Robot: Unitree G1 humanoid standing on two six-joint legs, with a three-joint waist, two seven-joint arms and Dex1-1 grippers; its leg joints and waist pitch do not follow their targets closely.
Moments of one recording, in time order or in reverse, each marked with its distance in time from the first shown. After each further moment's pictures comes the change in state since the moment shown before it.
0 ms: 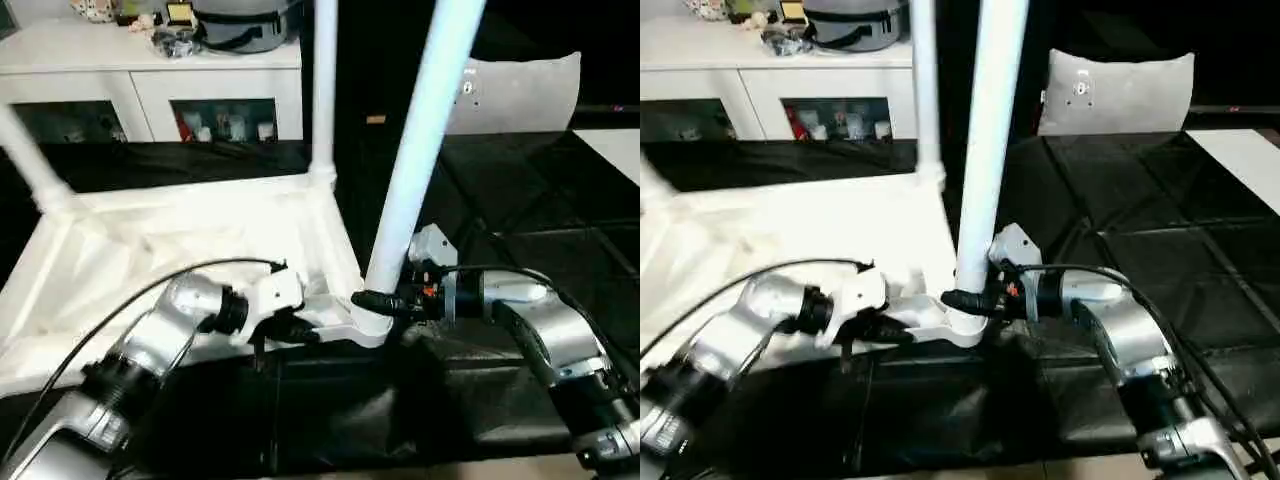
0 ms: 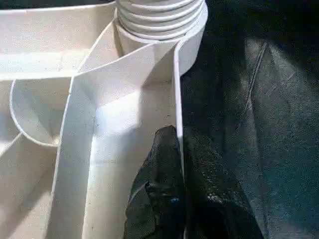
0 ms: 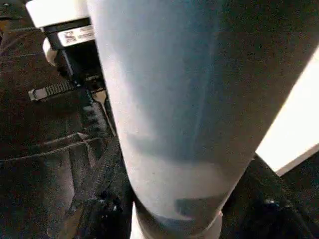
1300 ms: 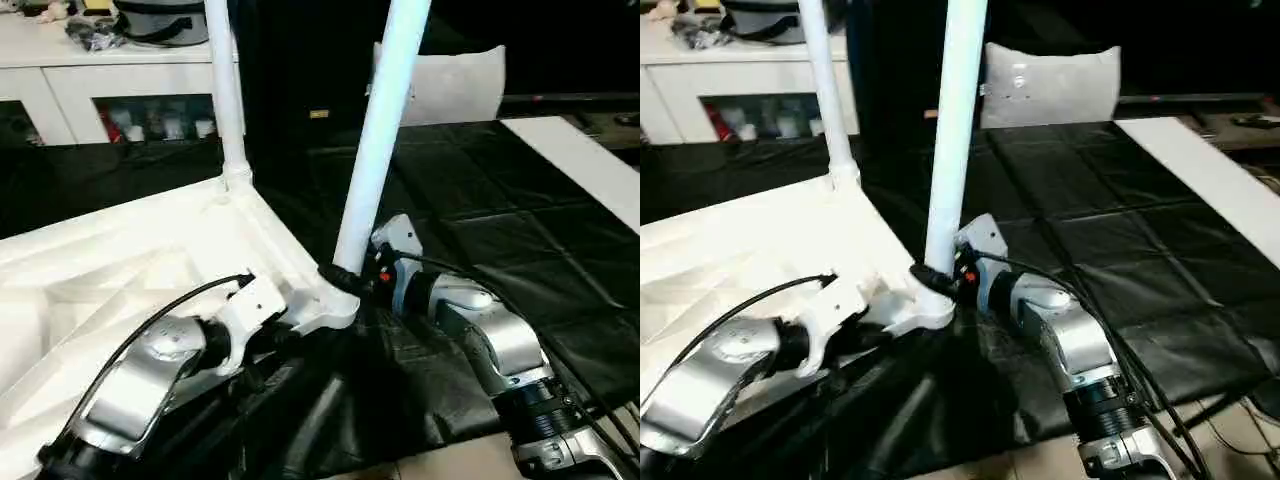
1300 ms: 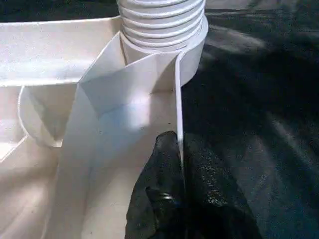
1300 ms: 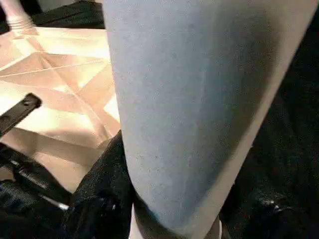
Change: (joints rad) left arm 0.362 -0.005 0.151 -0.670 0.049 0.534 0.373; right arm 0.012 0.252 -0.059 -0.035 -0.038 0.091 -0.383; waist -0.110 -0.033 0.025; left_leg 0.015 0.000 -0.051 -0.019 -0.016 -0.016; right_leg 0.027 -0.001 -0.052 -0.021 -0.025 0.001
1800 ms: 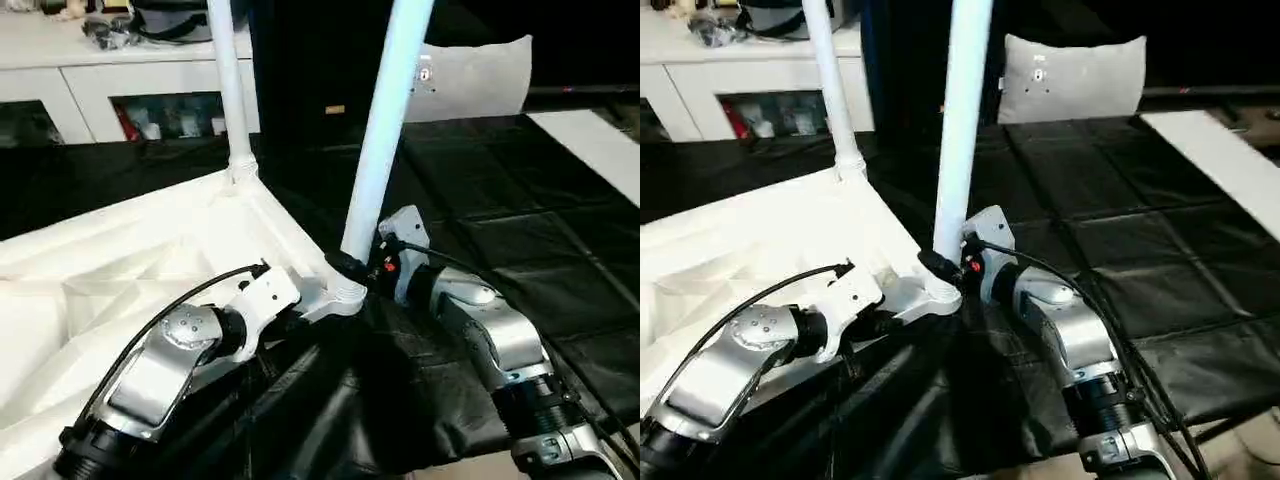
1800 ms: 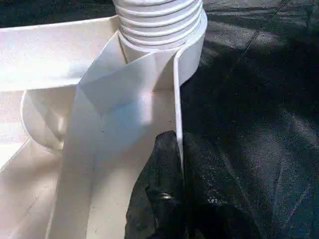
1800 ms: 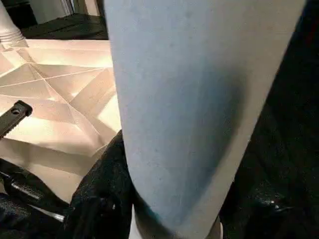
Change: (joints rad) left arm -0.040 -0.009 -0.020 0.061 0.000 -0.044 0.025; right arm -0.004 0.015 -0.012 0.031 -0.013 -0.046 -0.034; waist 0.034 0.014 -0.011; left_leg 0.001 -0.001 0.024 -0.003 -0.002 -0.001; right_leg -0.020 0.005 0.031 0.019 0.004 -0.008
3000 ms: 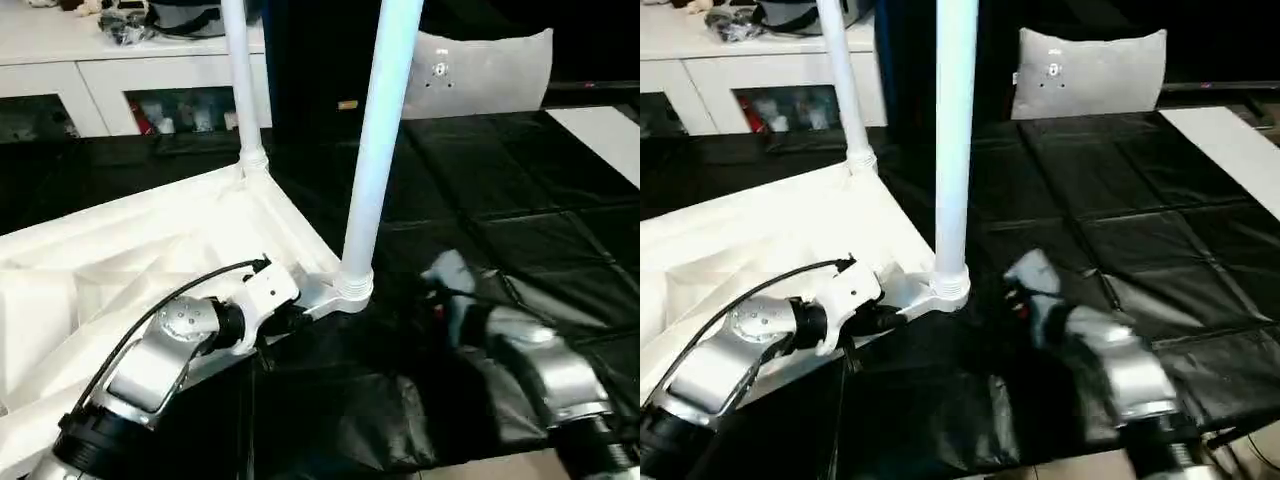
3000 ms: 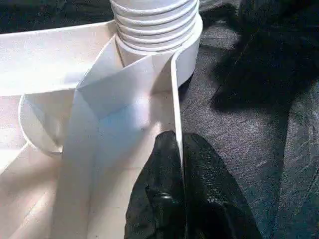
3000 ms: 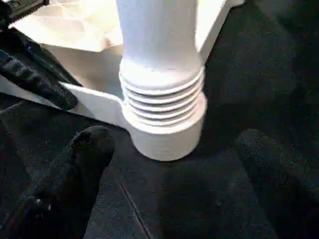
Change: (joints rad) left arm -0.044 0.033 -0.012 0.101 -0.040 -0.146 -0.060; right arm 0.155 -0.213 -0.041 0.006 0.011 -0.157 0.232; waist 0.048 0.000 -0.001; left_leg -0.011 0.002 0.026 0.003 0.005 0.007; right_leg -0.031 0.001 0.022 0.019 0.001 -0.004
